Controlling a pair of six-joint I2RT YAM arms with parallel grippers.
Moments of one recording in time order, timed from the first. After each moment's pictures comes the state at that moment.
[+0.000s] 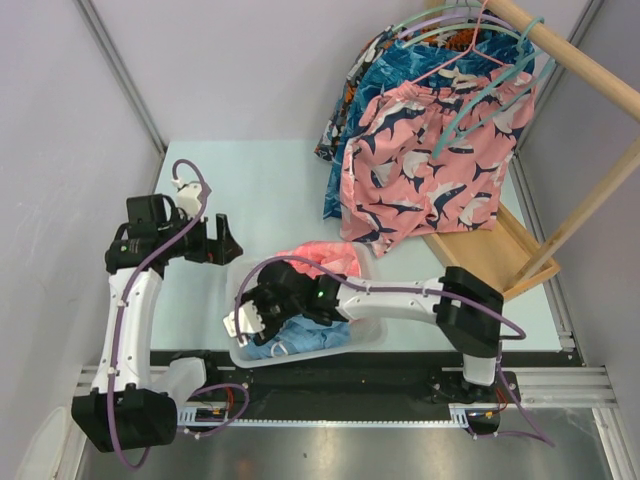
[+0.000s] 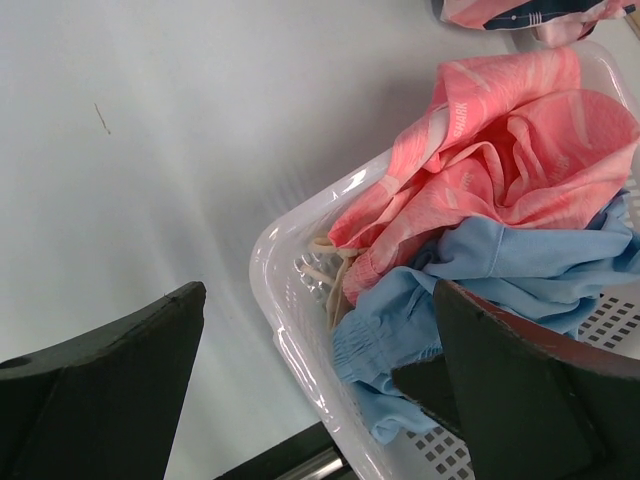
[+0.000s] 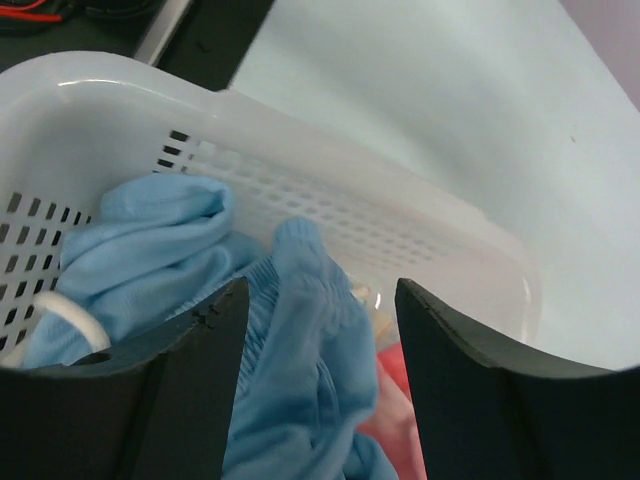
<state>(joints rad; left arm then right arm) 0.13 1.02 1.06 -0.88 0.55 0.15 1.26 1.84 1.35 -0.14 -0.29 -0.87</state>
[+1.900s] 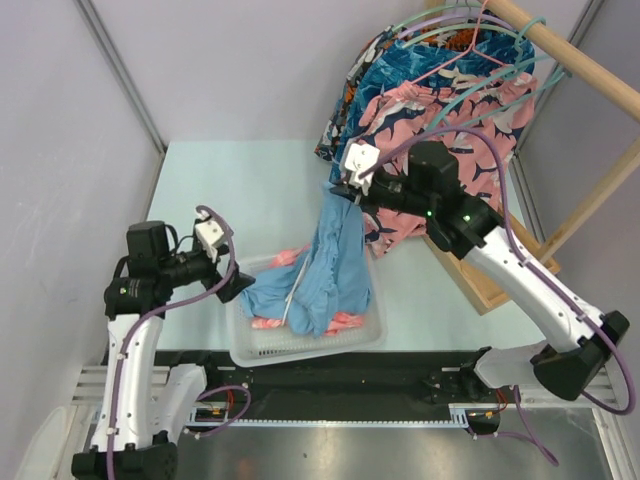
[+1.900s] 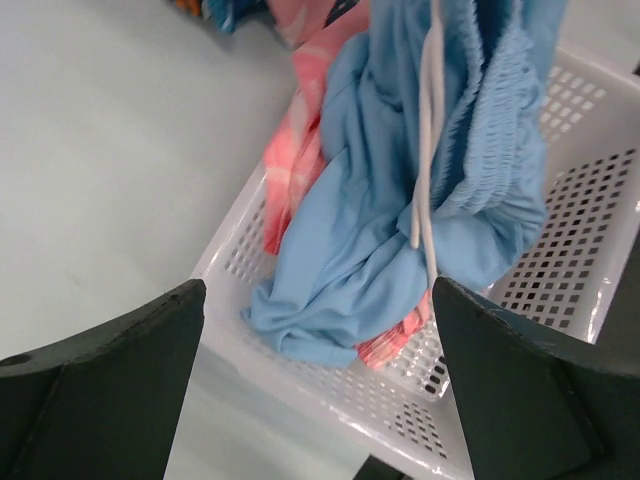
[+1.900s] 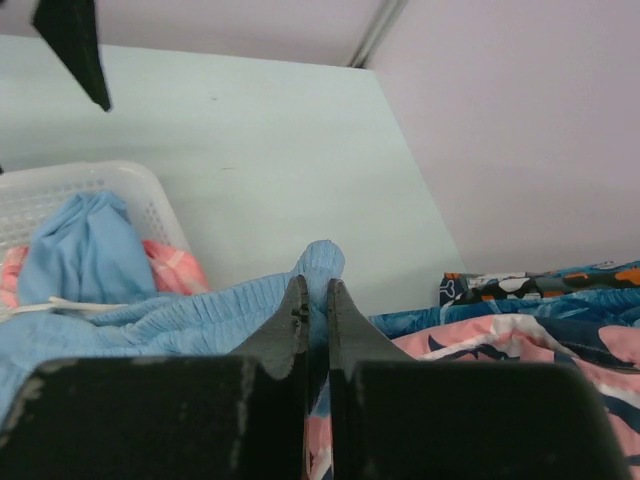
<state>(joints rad) 0.08 0.78 0.94 -0.92 0.83 0.56 0.71 1.34 1.49 -0.32 -0.41 -0.51</state>
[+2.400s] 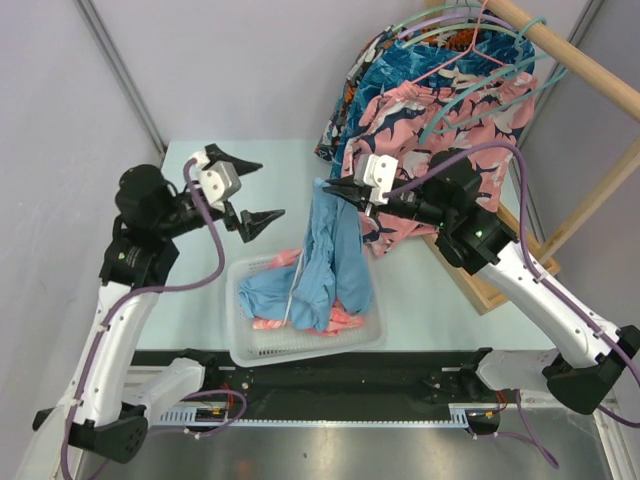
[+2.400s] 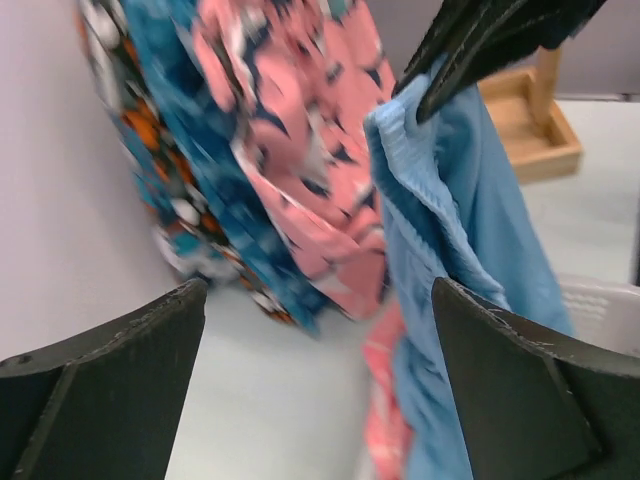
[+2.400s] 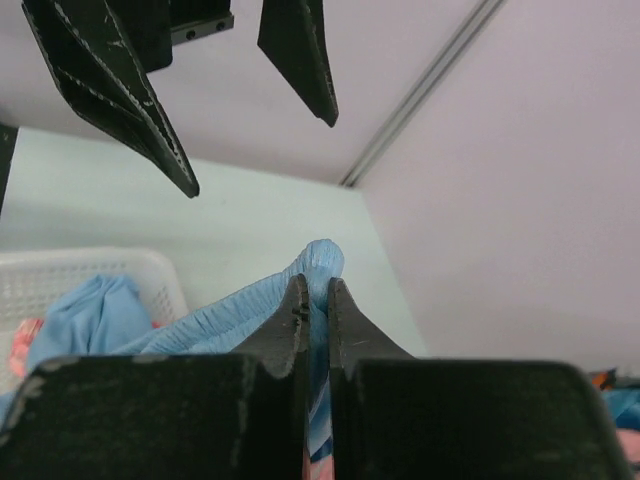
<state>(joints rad) -0.26 0.98 1.29 -0.41 0.82 0.35 0.74 1.23 1.42 -0.16 -0.51 -0.50</state>
